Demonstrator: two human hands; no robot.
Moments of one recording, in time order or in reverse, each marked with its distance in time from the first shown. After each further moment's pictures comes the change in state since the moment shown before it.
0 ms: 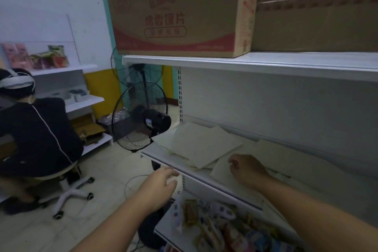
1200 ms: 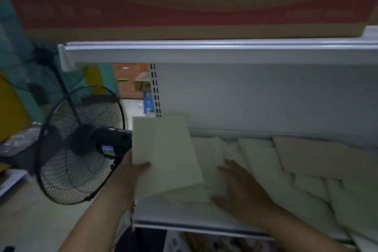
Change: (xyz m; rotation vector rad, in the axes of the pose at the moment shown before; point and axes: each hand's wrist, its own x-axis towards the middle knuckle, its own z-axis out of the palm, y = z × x) left_hand 0.233 -0.112 -0.074 -1.215 -0.199 -0.197; right_hand 0.093 -0.099 0.075 -0.026 -0.084 0.297
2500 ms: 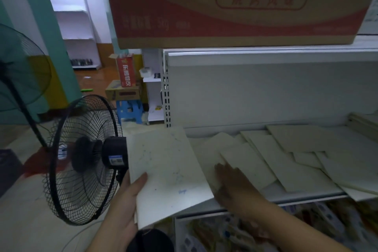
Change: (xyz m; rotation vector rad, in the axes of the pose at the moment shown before) left_hand -0.013 0.000 -0.099 -0.276 -0.234 -0.110; right_hand -0.006 -0.088 0.048 -0.079 0.101 0.107
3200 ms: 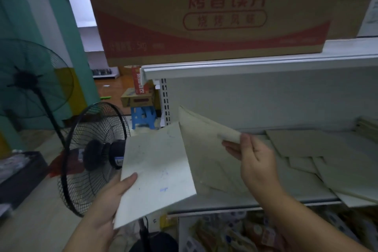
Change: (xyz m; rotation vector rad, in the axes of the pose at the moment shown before) left_hand -0.035 0.029 0.009 0.111 -0.060 0.021; right_hand -0.024 -0.026 -0.085 1.269 0.839 -0.142
